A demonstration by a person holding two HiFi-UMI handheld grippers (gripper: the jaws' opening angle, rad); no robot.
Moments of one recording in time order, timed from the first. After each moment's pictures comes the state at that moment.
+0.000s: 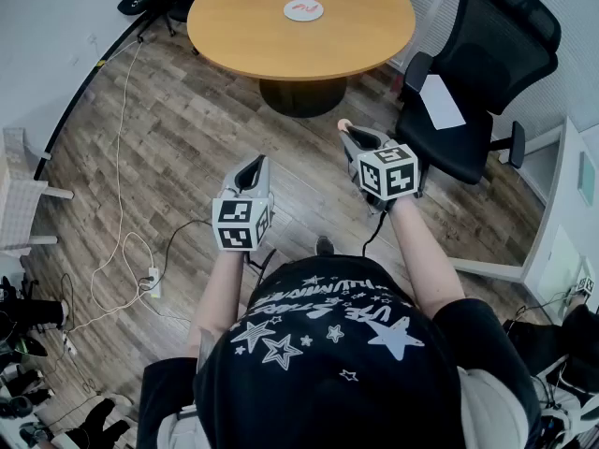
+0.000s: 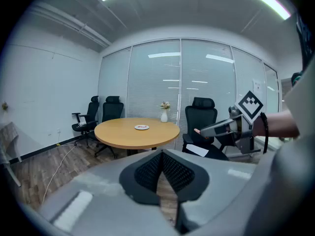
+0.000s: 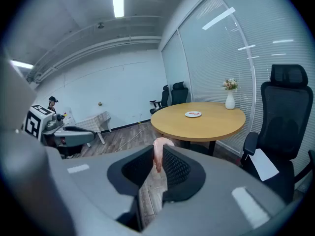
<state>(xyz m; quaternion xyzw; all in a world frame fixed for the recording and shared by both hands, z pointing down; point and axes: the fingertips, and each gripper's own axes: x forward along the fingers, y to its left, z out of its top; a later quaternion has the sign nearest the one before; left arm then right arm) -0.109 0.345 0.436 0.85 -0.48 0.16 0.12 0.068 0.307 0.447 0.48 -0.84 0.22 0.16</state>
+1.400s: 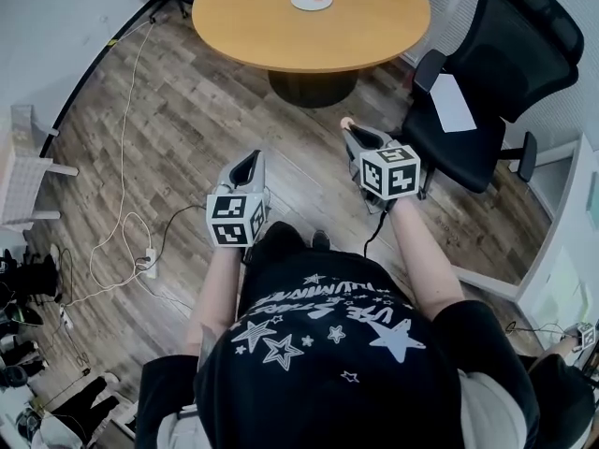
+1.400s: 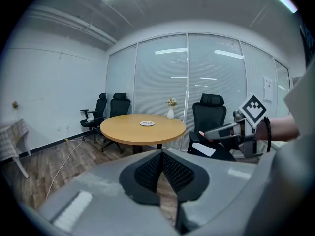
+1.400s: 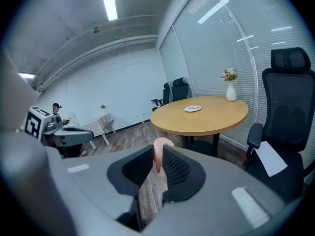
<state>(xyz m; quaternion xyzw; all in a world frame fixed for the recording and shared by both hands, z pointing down) -0.093 0.336 0.451 0.82 -0.53 0.17 0.14 0.094 0.289 0.475 0.45 -0.84 0.24 0.15</state>
